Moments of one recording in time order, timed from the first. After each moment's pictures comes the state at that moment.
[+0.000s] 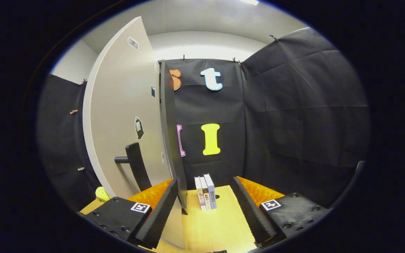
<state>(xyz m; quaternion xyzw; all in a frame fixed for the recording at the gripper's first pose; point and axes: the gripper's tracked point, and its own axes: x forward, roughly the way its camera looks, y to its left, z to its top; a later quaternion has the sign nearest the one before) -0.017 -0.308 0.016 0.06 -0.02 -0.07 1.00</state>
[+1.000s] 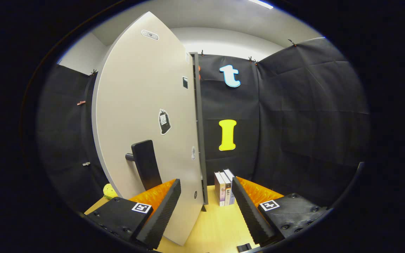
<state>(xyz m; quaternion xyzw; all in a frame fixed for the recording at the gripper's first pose) -0.007 -0.170 0.013 0.05 0.00 -0.05 1.00</state>
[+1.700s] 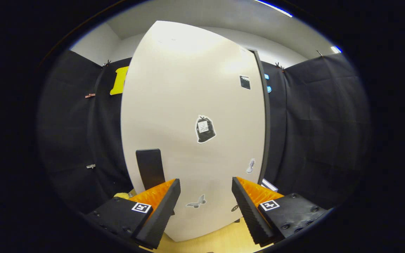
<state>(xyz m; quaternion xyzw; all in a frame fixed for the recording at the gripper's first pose) 0.113 0.015 0.031 0.02 -0.01 -0.03 1.00</state>
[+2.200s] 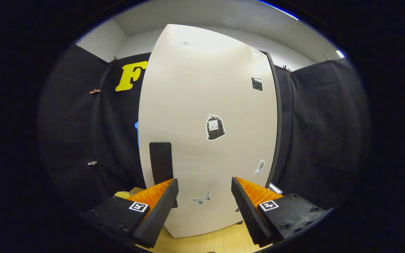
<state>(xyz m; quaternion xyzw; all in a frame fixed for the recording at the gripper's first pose) 0.112 0.019 0.020 0.01 -0.02 -0.02 1.00</state>
